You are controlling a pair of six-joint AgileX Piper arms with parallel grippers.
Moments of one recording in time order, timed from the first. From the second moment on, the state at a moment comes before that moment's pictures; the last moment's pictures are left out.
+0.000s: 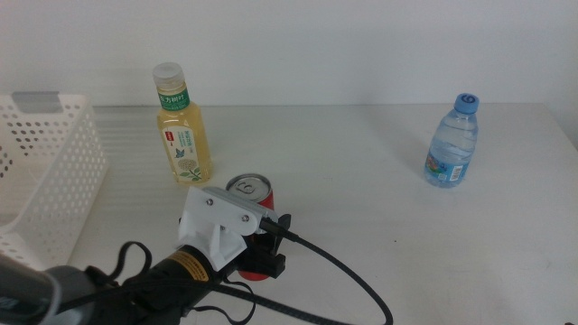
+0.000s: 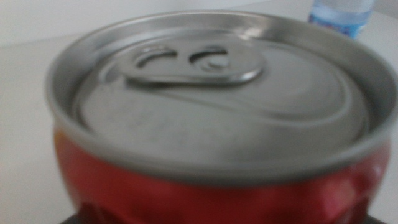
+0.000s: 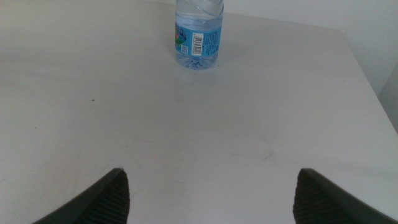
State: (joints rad) left arm -0.62 1.80 -0.46 -0.04 -1.03 -0.10; right arm 0.12 -0.01 0.02 -0.04 0.38 -0.03
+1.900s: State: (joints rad) left arm 0.12 1.42 -1.36 -0.18 1.17 0.25; right arm 0.12 -0.01 0.02 -0.04 0.38 -0.03
